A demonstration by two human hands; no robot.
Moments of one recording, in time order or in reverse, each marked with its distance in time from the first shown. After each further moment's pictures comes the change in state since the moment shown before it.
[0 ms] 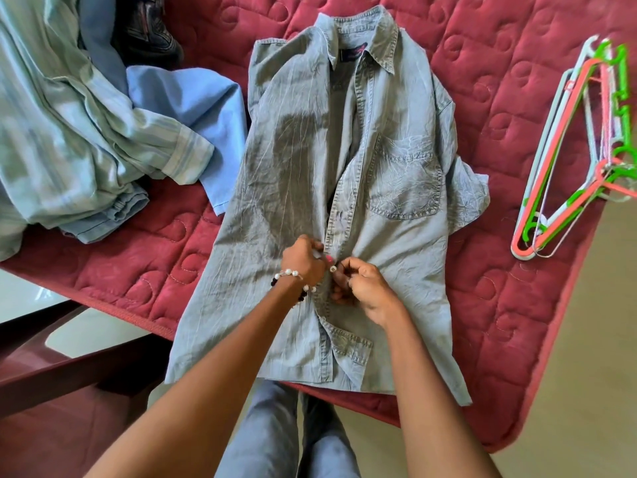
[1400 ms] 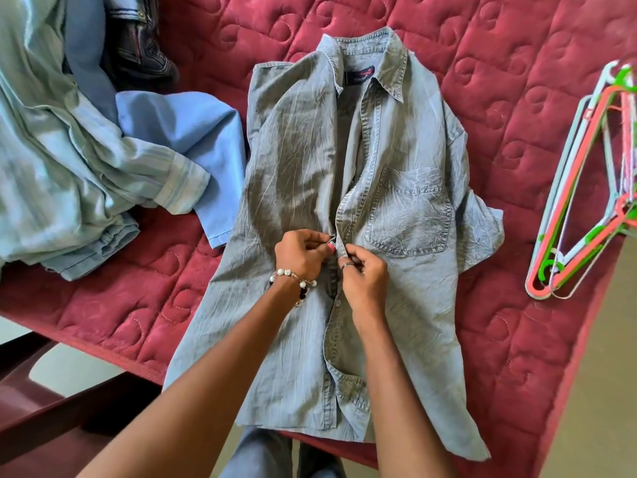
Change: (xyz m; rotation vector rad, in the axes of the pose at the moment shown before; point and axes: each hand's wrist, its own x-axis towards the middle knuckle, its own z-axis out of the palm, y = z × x) left_hand 0.048 0.035 -0.025 -0.301 0.135 0.114; right_hand 0.043 -0.051 0.025 -0.047 0.536 -0.362
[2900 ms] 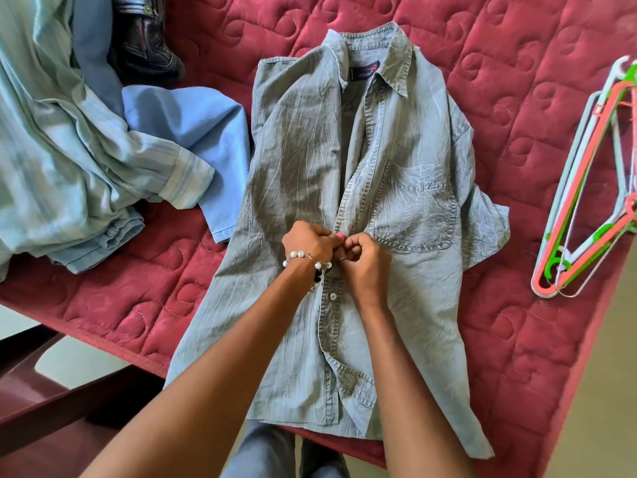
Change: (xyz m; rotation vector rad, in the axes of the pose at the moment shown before) left_hand -0.003 0.025 0.001 0.067 0.017 -0.175; right_hand 0.013 0.007 0.001 -0.177 -0.048 -0.309
